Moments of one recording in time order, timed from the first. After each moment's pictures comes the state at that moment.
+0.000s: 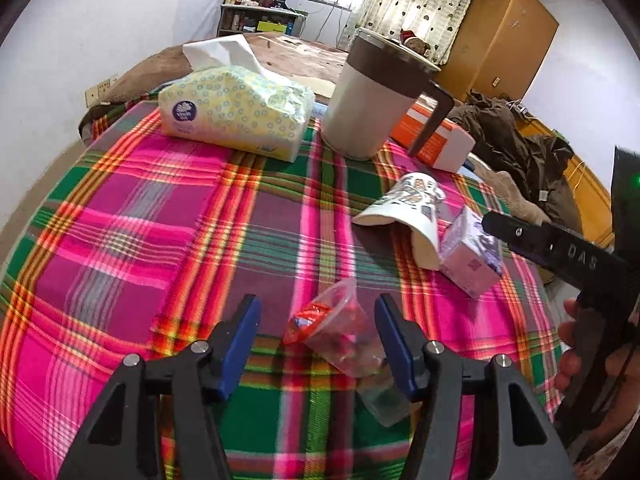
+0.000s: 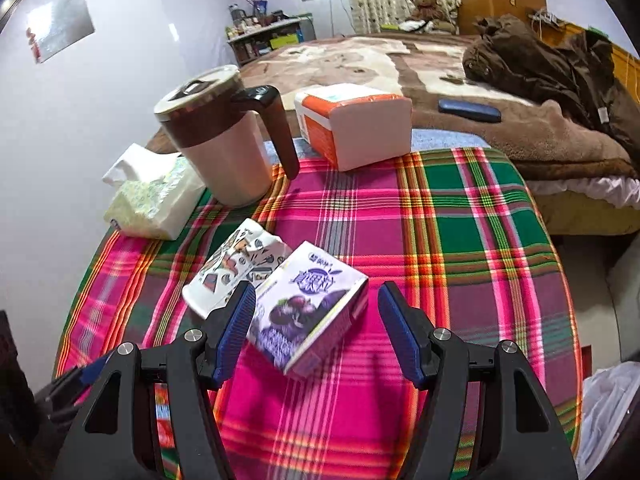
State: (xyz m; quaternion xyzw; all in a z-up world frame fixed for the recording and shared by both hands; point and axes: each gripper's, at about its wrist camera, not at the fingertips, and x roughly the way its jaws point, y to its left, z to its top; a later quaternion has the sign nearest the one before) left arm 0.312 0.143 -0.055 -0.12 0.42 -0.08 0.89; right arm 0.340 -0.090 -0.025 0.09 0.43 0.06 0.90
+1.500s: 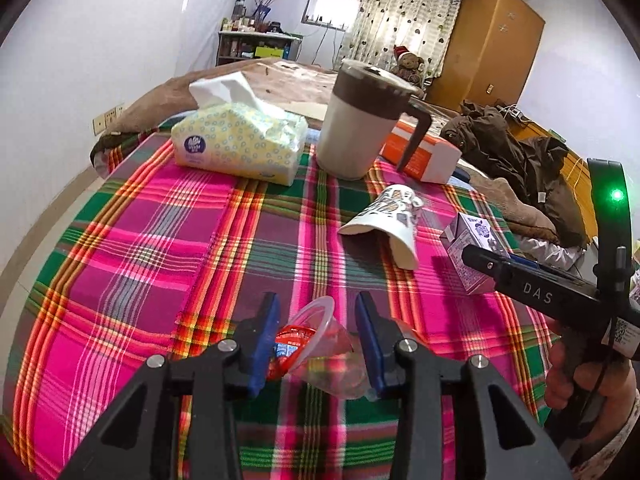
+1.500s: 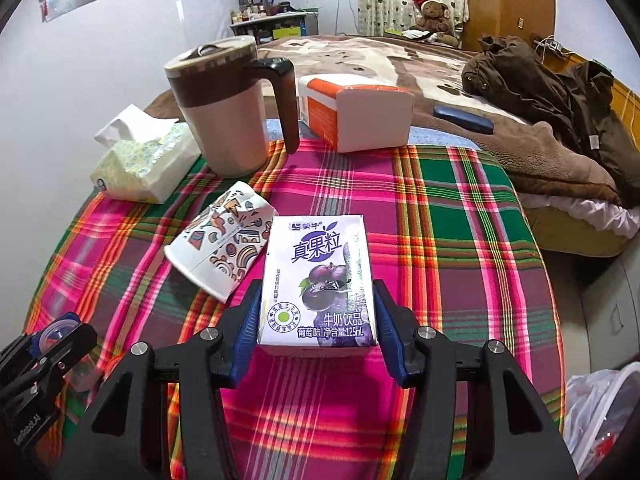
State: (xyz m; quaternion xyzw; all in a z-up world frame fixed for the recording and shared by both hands) left arm 0.283 0.137 -0.033 -0.10 0.38 -0.07 0.92; right arm 0.321 -0.075 -0.031 0.02 0.43 0.04 0.90
